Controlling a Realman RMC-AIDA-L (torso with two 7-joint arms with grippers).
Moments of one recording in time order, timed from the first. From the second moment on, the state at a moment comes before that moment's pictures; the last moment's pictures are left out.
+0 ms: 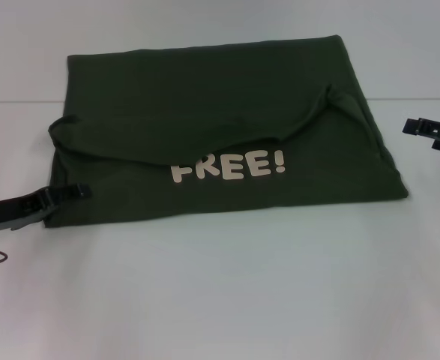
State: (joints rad) left arm -0.48 -2.04 0.67 0.62 2.08 1.05 -2.24; right arm 0.57 1.99 -0.66 -0.68 -2.03 -1.06 2.22
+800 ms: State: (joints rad) left arm -0.47 -2.07 0.68 0.73 2.14 1.07 -2.27; right arm 0.55 1.99 -0.61 -0.68 -2.00 -1.09 2.18
